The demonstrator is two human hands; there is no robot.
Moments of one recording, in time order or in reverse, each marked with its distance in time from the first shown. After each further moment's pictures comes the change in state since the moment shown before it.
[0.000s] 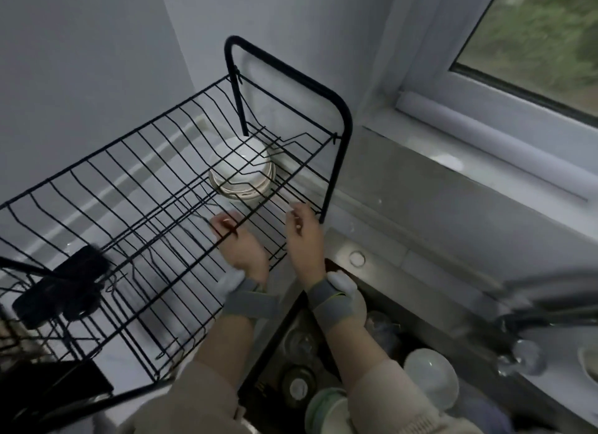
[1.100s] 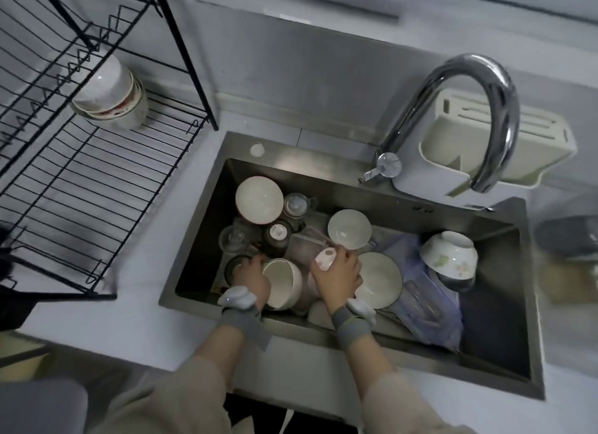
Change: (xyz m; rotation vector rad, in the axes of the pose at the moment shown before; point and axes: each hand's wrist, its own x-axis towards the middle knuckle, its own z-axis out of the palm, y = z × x) left_hand -0.198 -0.160 -0.126 1.208 -1.173 0.354; right_hand -0.279 0.160 -0.160 -0.558 0.306 0.730
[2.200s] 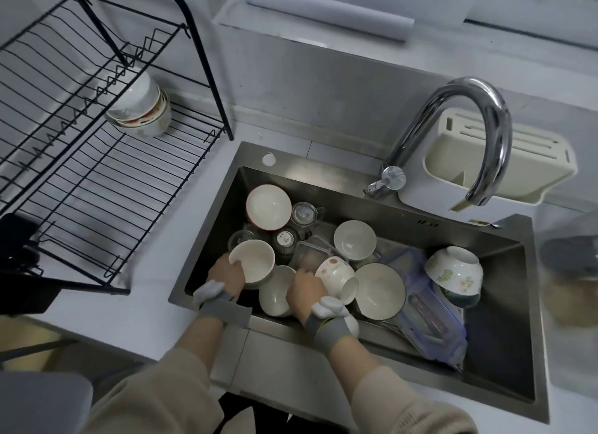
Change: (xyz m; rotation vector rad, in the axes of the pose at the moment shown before) left_hand 0.006 -0.026 -0.044 -0.296 0.130 -0.263; right_hand -0.037 -0.046 0.008 -0.495 -0.425 -0.269
